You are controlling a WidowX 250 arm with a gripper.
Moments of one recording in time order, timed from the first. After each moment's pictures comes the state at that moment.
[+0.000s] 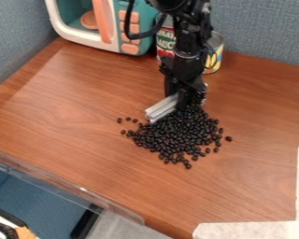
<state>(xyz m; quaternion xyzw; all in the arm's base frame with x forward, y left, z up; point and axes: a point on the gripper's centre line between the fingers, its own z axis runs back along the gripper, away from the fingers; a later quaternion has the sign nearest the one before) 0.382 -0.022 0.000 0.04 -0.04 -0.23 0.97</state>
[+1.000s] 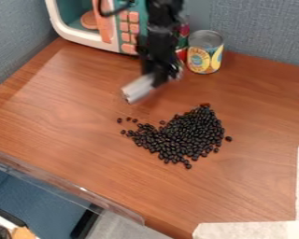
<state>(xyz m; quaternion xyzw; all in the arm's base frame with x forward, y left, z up) 0.393 0.060 0.049 0.07 -0.07 -0.16 0.98</state>
